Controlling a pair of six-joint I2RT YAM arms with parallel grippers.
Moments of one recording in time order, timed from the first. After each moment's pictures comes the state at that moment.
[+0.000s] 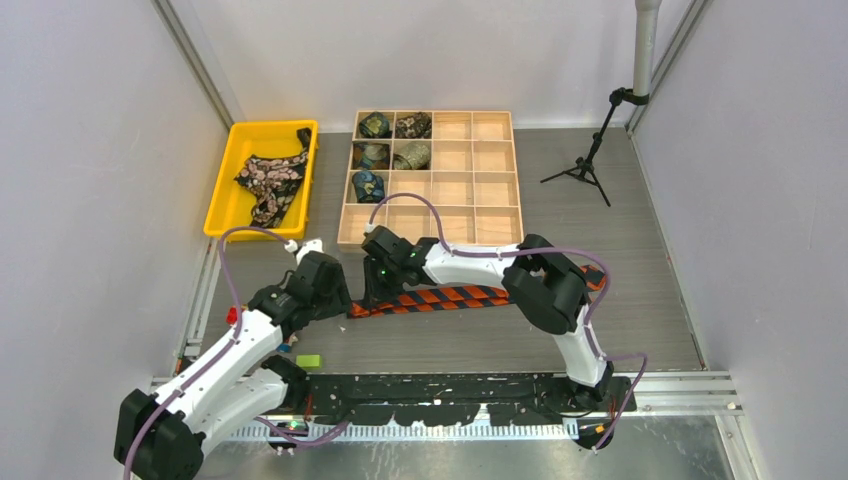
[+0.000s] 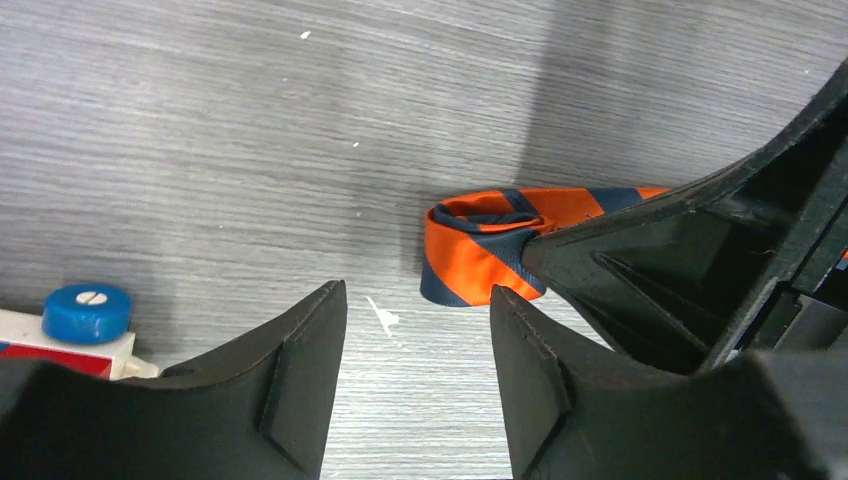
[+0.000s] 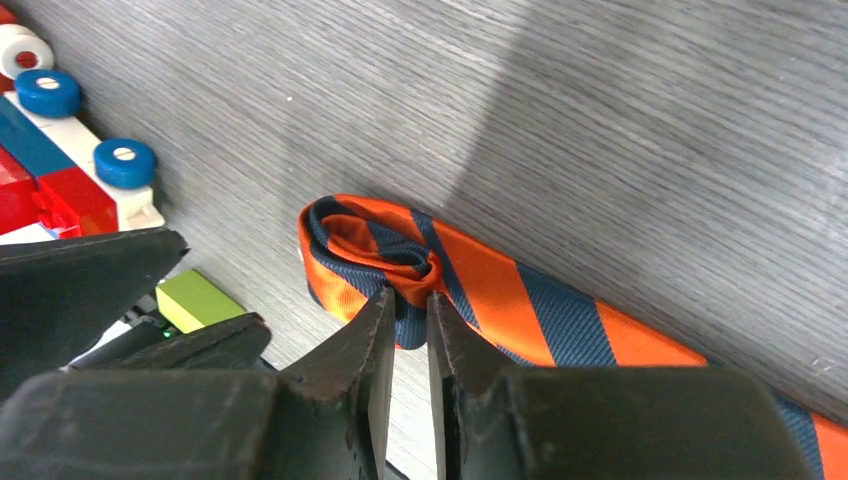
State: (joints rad) left arm -0.52 0.85 0.54 -0.65 -0.23 -0.69; right arm 1.04 2.06 1.45 -0.31 -0.16 0.82
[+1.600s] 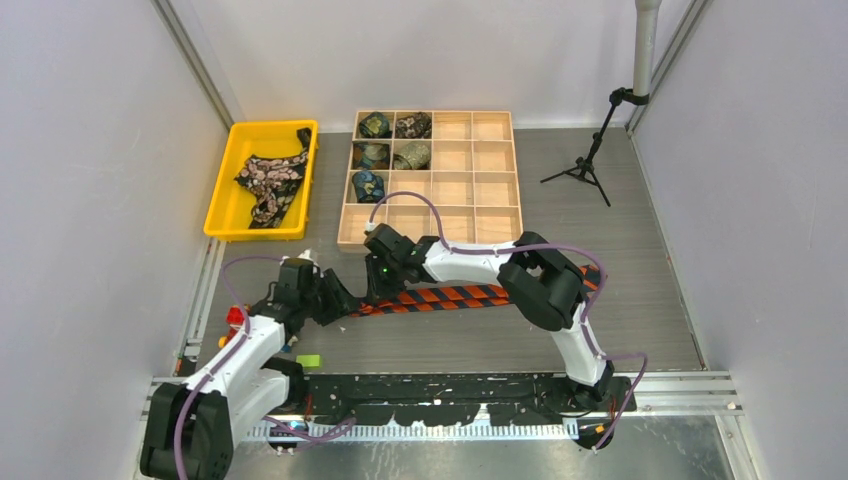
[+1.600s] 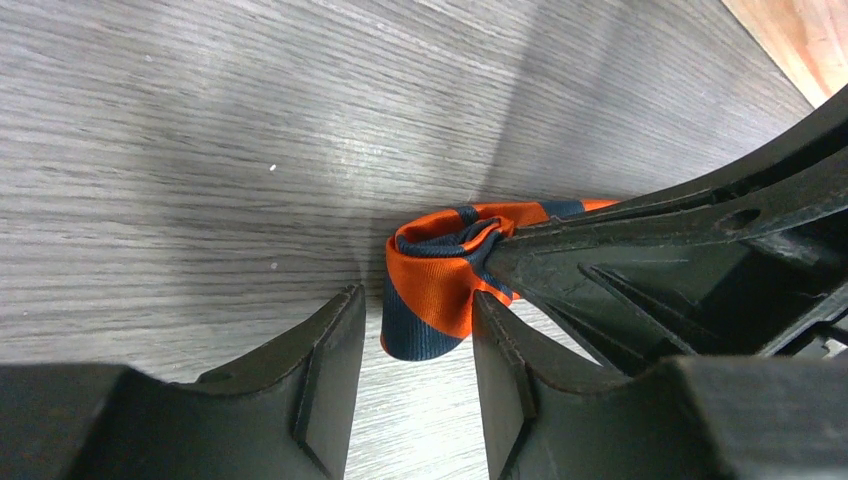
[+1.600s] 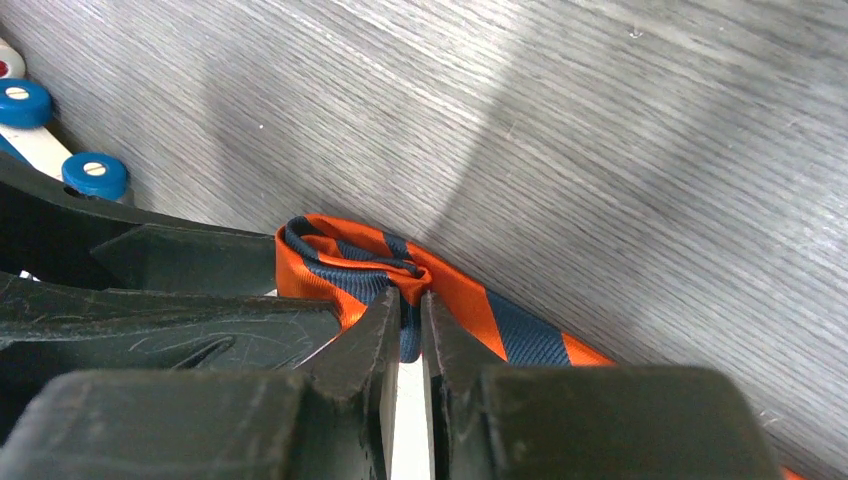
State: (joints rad) left arm -0.21 0.91 0.31 -0.28 0.24 -0.74; right arm 1.02 2.10 1.45 -0.28 -0.16 0.76
